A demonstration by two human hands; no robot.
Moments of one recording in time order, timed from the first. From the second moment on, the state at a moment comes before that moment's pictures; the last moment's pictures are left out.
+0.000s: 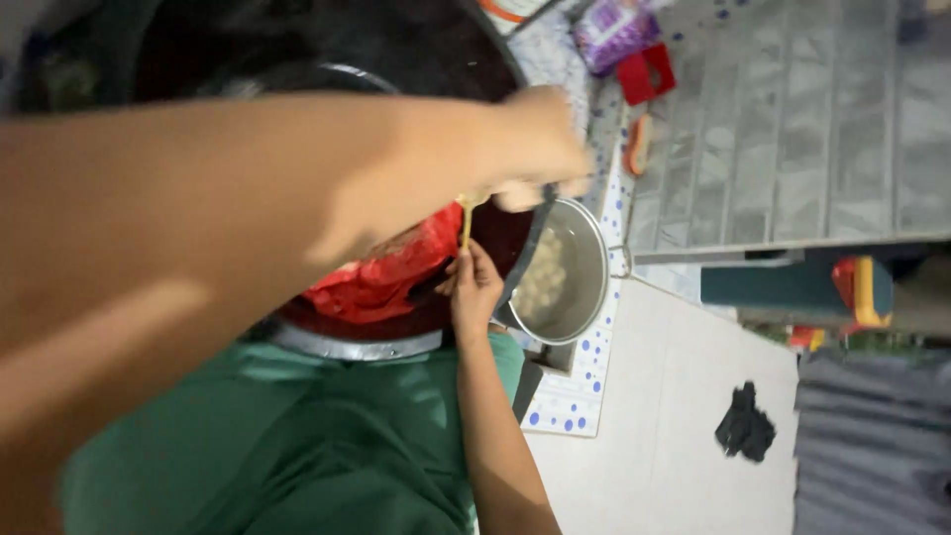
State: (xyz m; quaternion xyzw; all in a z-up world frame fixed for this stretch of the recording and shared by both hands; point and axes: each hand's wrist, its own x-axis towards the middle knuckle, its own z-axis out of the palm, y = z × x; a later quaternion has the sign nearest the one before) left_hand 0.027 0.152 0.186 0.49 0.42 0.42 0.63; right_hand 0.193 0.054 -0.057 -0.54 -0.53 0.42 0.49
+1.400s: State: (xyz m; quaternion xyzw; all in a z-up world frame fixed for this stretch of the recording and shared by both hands) left_hand 0.011 0.020 0.007 0.41 0.44 0.63 0.49; right_hand 0.199 0.029 0.058 -0.55 -0.55 0.43 0.46
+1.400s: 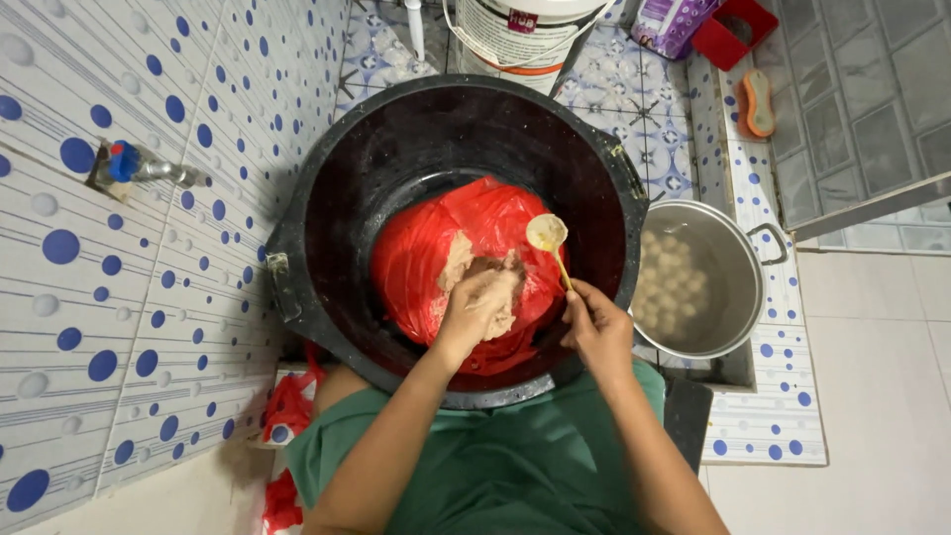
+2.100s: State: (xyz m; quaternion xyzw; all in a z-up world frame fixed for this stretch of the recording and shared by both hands) left_hand 0.018 0.022 0.029 0.11 0.54 0.50 0.67; right_hand 0.196 -0.020 0.133 -0.44 -0.87 -0.09 0.22
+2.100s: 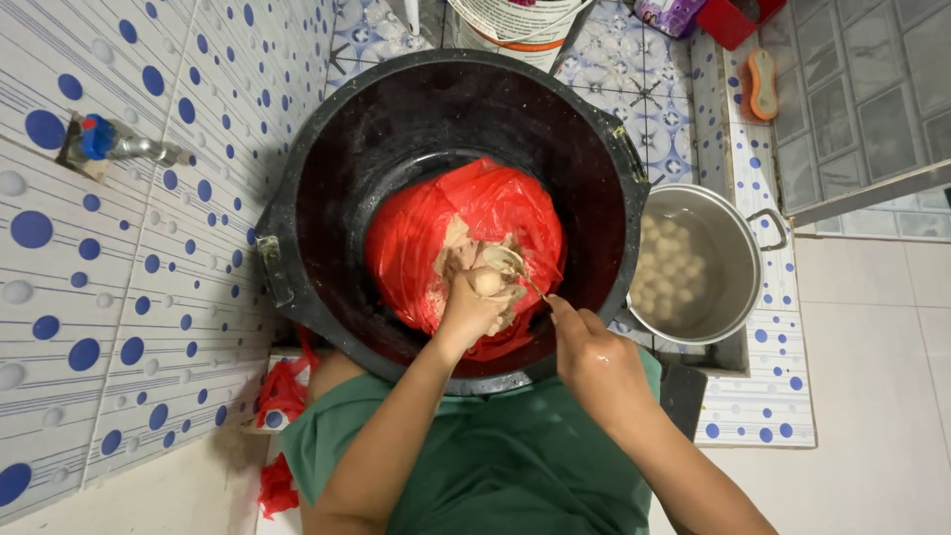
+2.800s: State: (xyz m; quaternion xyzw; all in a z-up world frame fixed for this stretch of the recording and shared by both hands) left_hand 0.009 0.021 -0.126 0.56 0.72 0.32 0.25; right_hand 0.289 0.016 0.076 -0.59 -0.46 0.59 0.31
